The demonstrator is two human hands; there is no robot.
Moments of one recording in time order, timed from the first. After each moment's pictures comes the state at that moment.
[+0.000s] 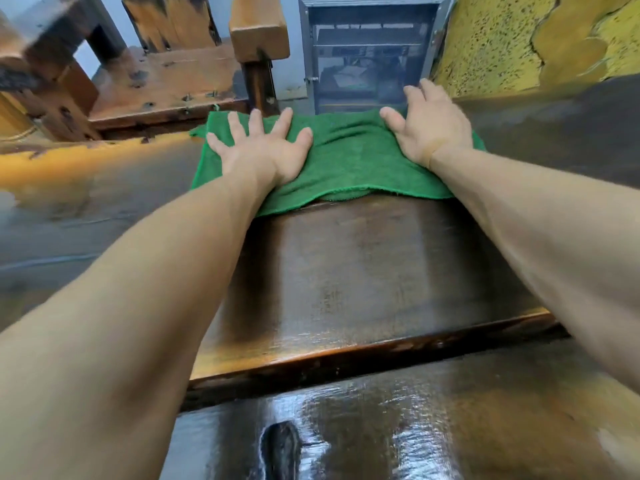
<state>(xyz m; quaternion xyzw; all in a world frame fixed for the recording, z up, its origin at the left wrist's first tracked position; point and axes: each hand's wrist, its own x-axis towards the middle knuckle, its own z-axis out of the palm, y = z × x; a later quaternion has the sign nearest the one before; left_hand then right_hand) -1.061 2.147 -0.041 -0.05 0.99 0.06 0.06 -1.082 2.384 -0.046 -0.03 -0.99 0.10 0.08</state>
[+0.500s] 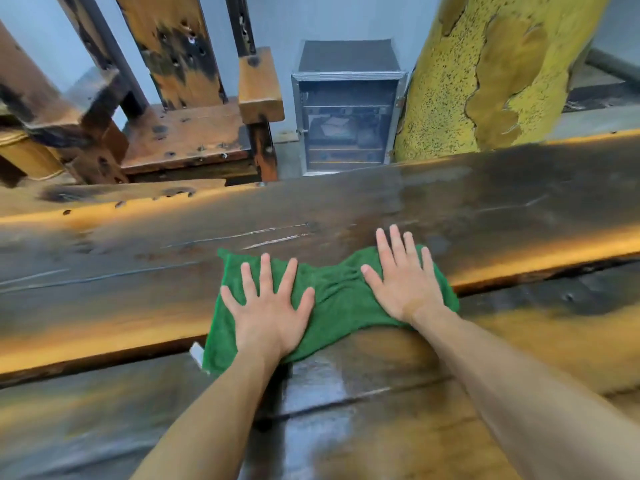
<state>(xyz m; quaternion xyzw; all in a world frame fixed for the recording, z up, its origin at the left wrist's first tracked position) -0.812 2.160 -0.037 -0.03 0.99 0.05 0.09 -0.846 2.392 -0.041 0.00 -1.00 0.06 -0.04</state>
